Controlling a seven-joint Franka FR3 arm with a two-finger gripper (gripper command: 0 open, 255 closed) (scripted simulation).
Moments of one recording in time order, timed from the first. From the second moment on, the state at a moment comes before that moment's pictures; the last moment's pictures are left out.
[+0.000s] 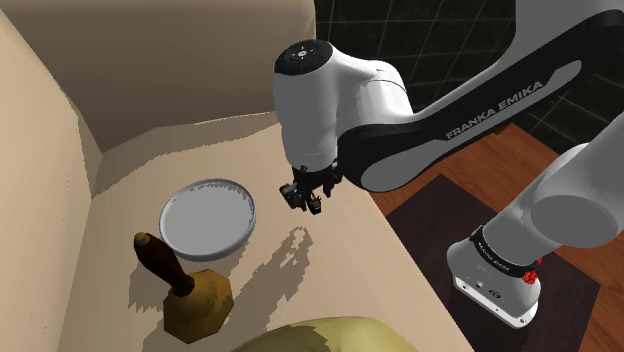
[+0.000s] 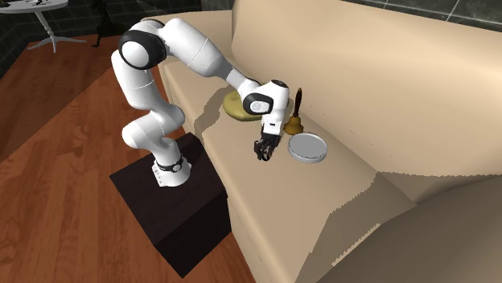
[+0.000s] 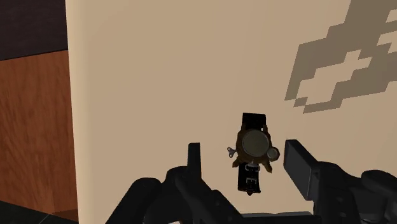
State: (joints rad) arm 0.04 -0.04 0.77 -2.37 -0.16 2.20 1.03
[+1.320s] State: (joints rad) arm 0.04 -0.14 0.75 -2.31 -0.07 2.07 0.95
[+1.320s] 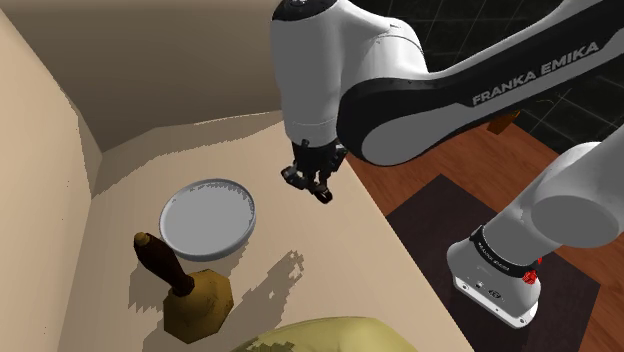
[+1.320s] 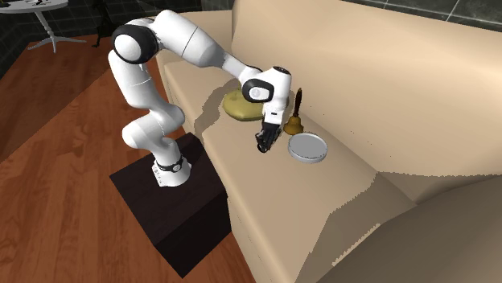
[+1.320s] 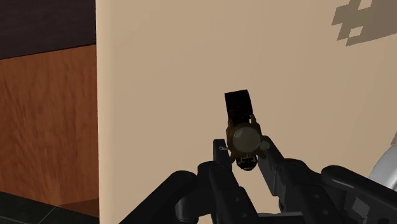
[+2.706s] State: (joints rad) arm 0.23 0.41 0.78 -1.63 -0.41 1.74 1.23
